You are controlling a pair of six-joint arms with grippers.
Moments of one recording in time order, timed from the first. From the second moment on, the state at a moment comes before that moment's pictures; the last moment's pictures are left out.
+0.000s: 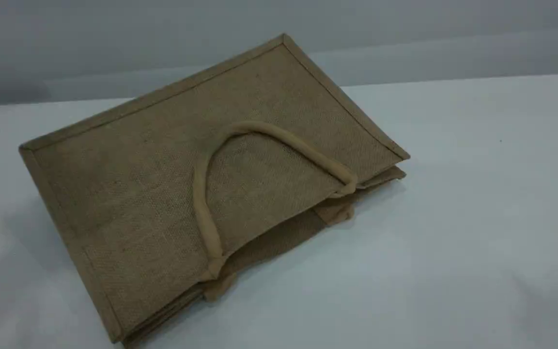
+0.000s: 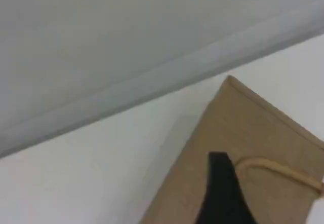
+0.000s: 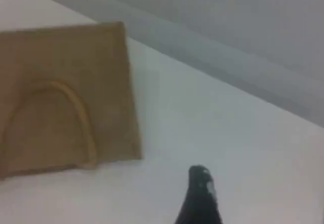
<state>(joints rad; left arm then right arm) -0.06 1.46 -1.93 -0.31 1.22 0.35 0.34 1.10 -1.56 -0.09 1.21 -0.07</state>
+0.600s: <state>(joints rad) -0.06 0.74 -1.24 -0.37 1.22 0.39 0.34 0.45 -1.18 0.12 1.22 -0.14</state>
